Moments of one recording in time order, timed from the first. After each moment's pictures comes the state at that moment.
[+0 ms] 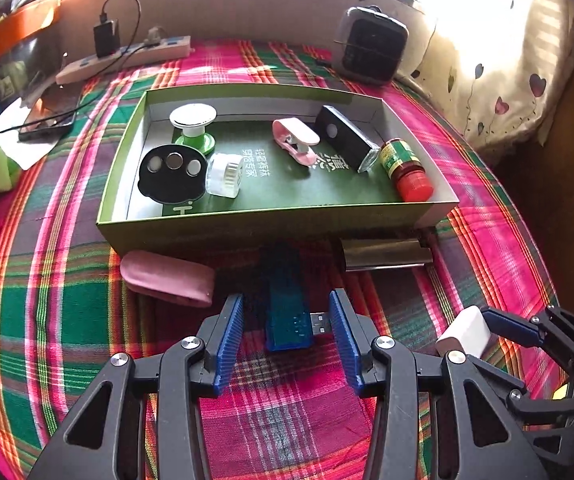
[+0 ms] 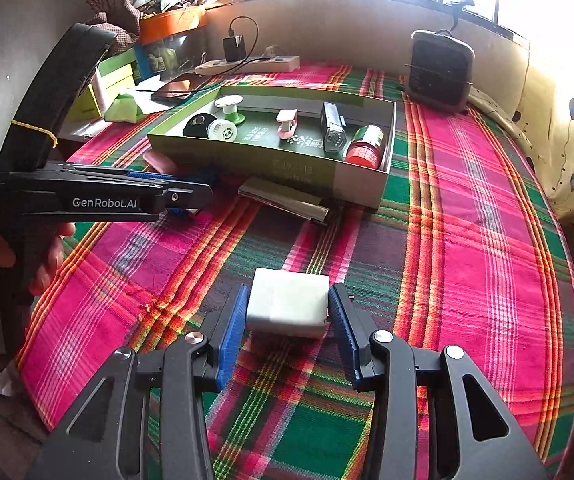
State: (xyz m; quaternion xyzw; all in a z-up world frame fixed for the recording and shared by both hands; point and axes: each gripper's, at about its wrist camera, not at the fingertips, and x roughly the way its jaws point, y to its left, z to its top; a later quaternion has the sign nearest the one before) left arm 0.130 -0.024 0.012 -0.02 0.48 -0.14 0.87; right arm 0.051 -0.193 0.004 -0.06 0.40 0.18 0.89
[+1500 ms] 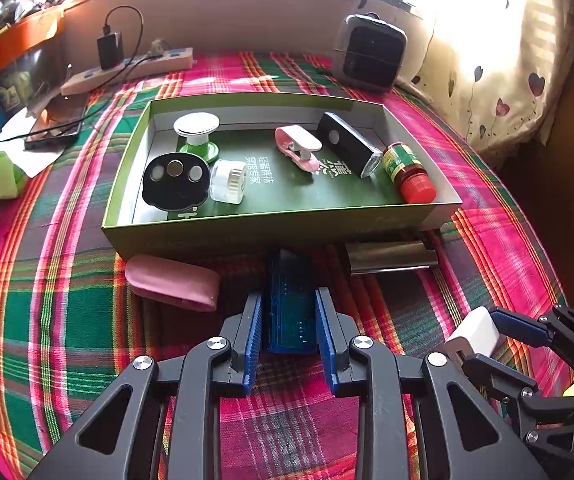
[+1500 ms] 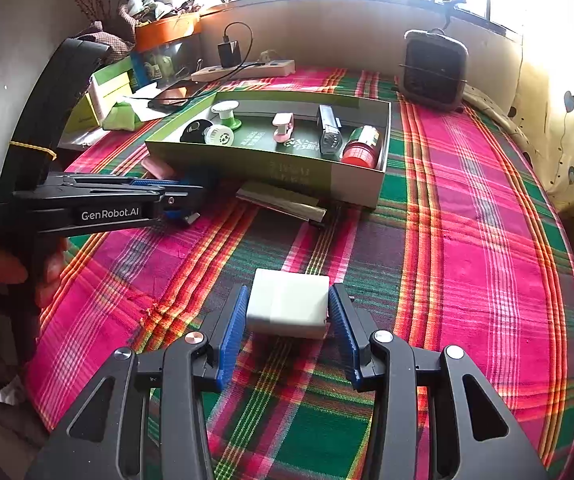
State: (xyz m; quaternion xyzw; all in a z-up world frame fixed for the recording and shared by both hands) left arm 0.125 -0.023 0.010 -0.01 0.46 -0.14 0.88; right arm 0.050 -0.194 0.004 -0.05 0.40 0.18 0.90
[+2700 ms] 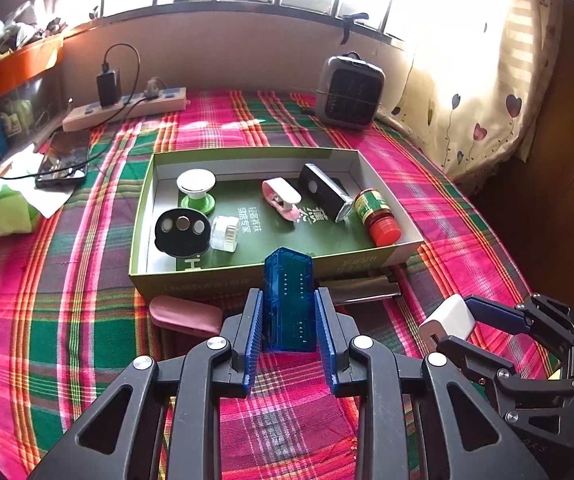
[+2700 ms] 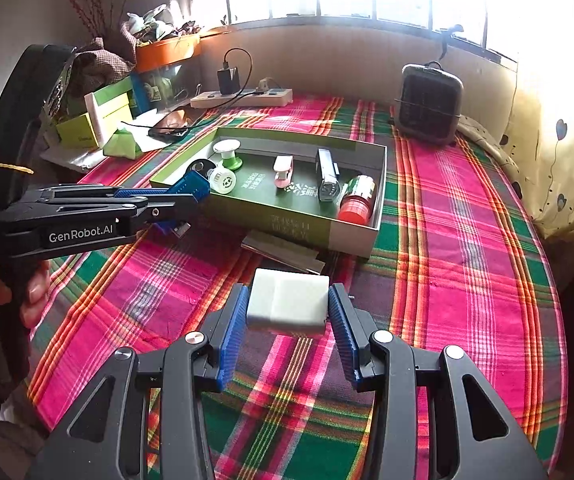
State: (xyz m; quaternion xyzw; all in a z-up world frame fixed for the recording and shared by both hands) left arm 0.115 -0.017 0.052 -0.02 0.41 -0.16 0.90; right arm 0.056 -0.184 0.034 -0.05 0.36 0.17 0.91
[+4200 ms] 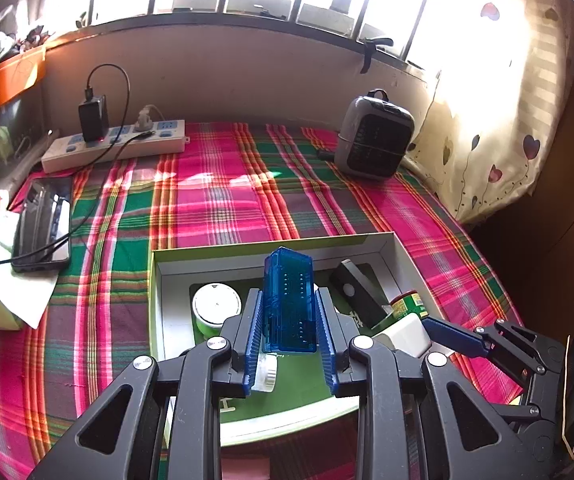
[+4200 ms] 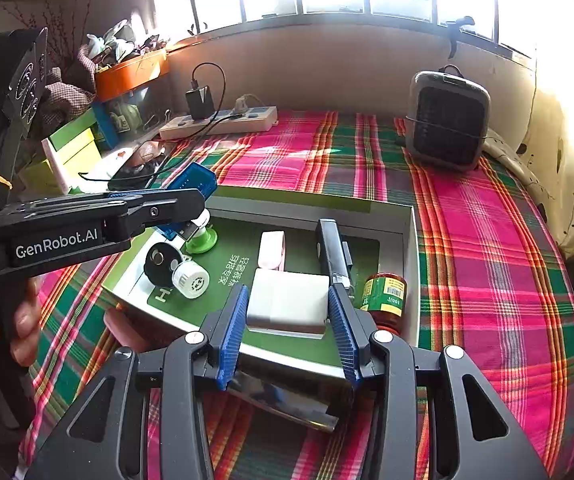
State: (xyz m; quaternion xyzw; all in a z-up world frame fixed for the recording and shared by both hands) left arm 0.221 -0.001 0.075 -0.04 0.40 -0.17 0.90; right arm 0.166 -0.153 0.043 -0.01 0.37 0.15 0.92
